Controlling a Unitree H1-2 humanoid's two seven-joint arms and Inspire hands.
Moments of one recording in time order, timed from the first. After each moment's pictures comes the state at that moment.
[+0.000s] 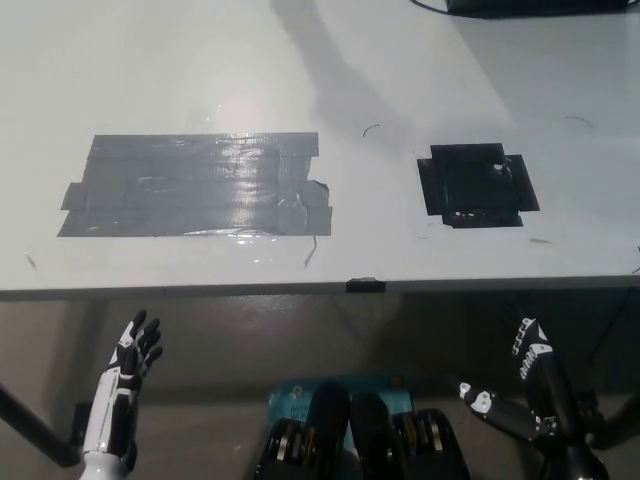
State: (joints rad) left_arm 0.03 0.11 0.07 0.08 0.02 -0.23 -0.02; right_arm 0.01 -0.05 0.04 0.03 -0.01 -0.17 0.05
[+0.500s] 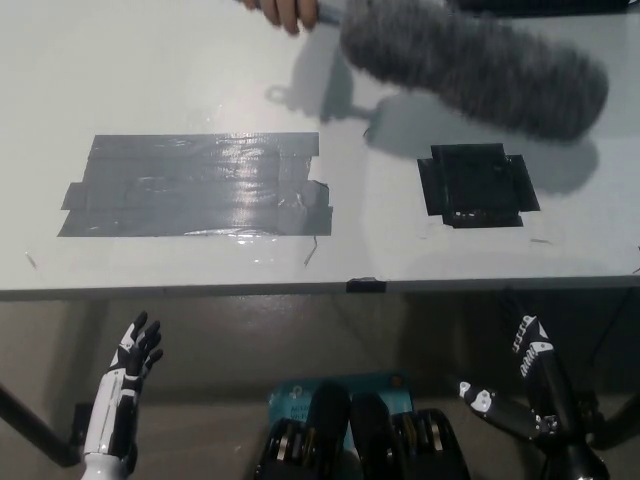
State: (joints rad) left_arm 0.03 0.11 0.07 0.09 0.02 -0.23 -0.02; right_arm 0.01 -0.05 0.04 0.02 -0.03 -0.19 0.04
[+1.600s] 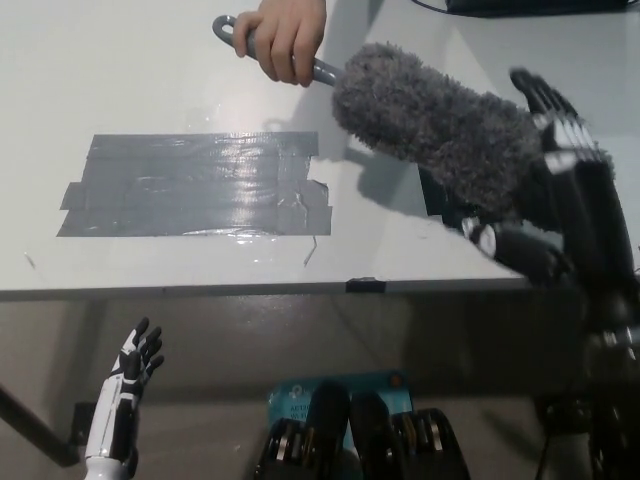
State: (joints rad) left_arm 0.04 0.11 0.07 0.11 0.02 -0.23 -0.02; right_arm -0.40 -0.10 0.04 -0.38 -0.68 0.02 0.14
